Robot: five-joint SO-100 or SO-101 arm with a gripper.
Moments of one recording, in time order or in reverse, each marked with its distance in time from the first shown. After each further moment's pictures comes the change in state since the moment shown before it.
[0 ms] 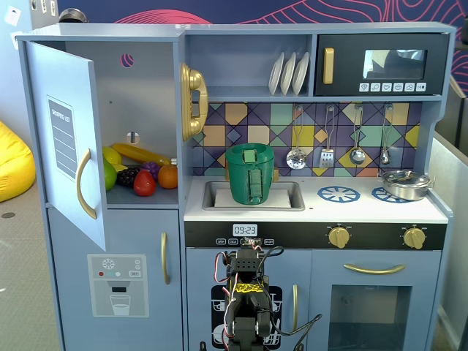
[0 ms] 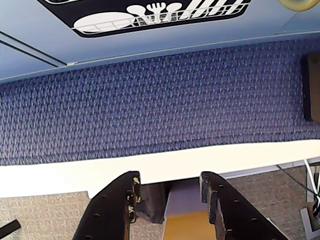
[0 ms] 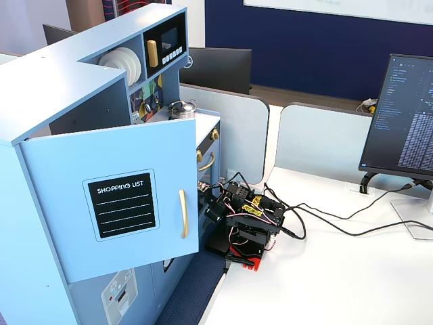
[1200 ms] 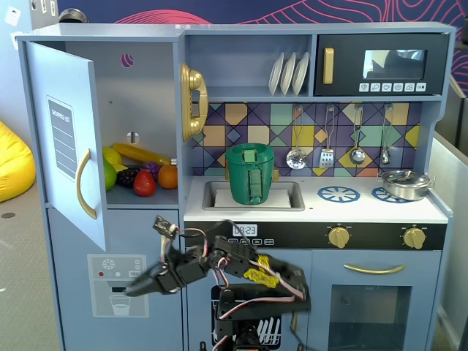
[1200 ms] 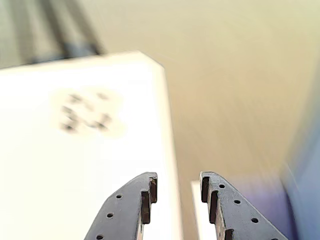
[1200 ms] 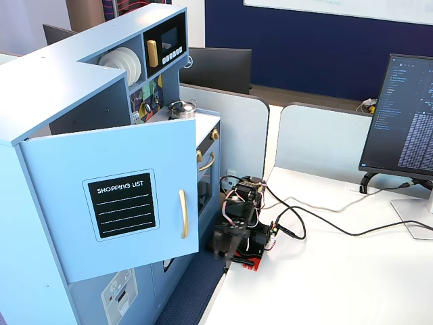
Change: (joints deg) arm -95.9 -13.2 -21.5 -40.3 -8.0
